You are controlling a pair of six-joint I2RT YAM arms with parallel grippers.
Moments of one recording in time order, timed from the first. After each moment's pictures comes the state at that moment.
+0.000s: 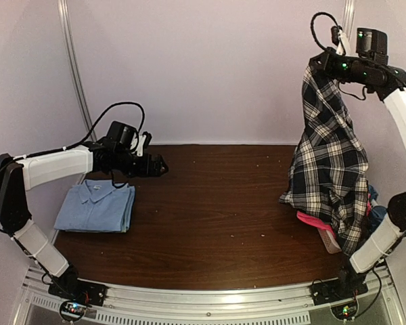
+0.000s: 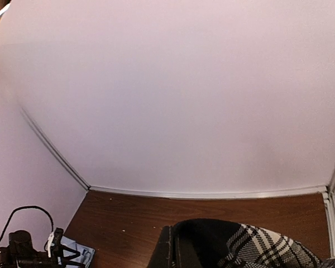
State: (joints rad) left arm -0.49 1.58 1.16 -0.33 0.17 -0.35; right arm 0.15 1.52 2.11 -0.75 -0.19 0.35
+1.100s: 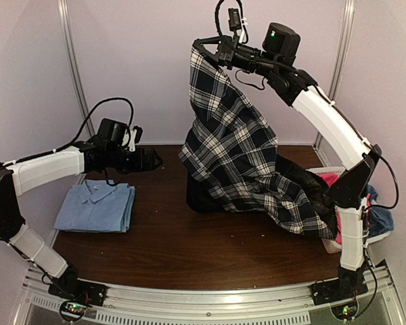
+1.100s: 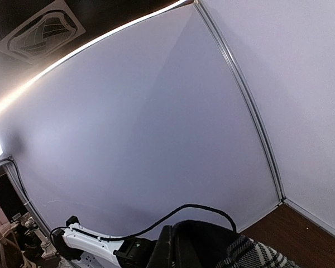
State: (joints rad) left arm -0.46 1.51 1.12 -0.30 0.16 -0.41; right arm 0.64 2.08 2.53 -0.15 -0.64 0.63
